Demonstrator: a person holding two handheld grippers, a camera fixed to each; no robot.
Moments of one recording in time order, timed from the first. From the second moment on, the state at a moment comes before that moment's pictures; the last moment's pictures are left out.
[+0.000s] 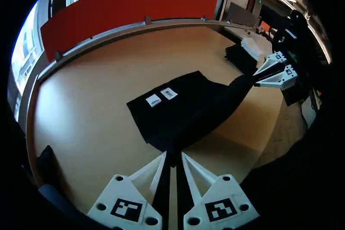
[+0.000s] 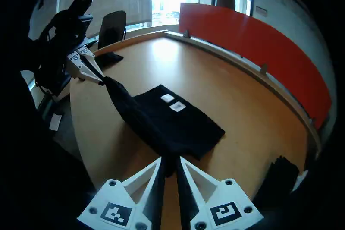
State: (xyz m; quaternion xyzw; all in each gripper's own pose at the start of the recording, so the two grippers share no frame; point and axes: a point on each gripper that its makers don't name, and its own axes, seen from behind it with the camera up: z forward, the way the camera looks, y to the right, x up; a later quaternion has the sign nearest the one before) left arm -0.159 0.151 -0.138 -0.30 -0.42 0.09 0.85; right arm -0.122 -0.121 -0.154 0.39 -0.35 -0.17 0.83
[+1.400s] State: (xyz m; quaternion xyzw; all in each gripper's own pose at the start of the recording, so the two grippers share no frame) left arm -0.206 0.157 -0.030 -0.27 -0.43 0.14 0.85; right arm -0.166 -0.108 -0.045 0.36 -0.39 -0.19 0.83
